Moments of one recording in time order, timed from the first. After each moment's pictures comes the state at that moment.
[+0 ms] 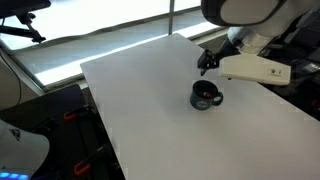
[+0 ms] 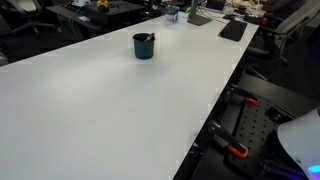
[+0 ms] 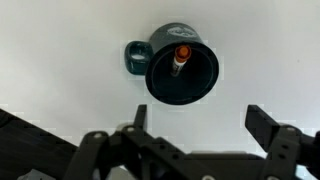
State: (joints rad) arm -0.25 0.41 -0.08 -1.89 0.45 2.32 -1.49
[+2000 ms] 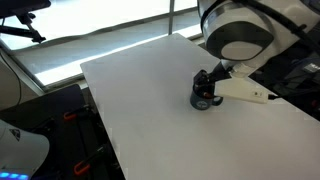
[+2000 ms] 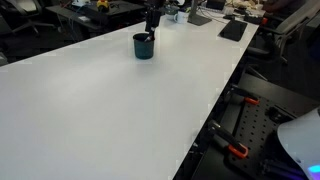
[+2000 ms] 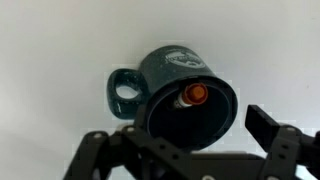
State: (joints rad) arm -0.30 0.61 -0.03 -1.77 0.40 2.29 -1.48
